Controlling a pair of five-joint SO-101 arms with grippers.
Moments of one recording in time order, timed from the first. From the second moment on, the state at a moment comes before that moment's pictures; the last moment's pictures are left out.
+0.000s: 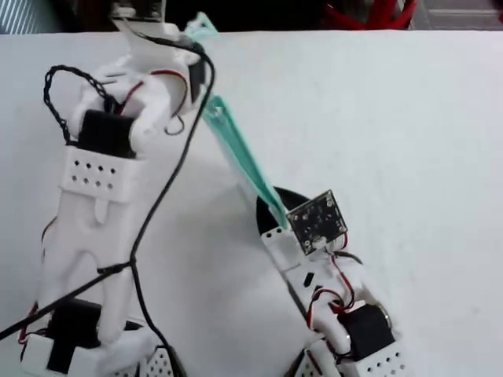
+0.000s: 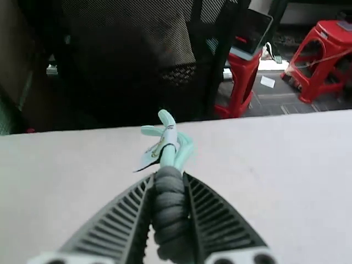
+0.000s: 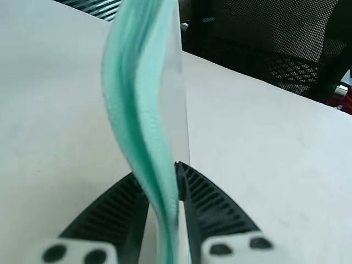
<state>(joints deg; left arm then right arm) 6.0 -13.1 -9.8 57.1 8.0 -26.6 -88.6 73.1 48.1 9.8</state>
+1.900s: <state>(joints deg) -7.0 17.7 -7.9 49.2 -5.4 -25.8 -87.8 77.7 46.9 10.0</state>
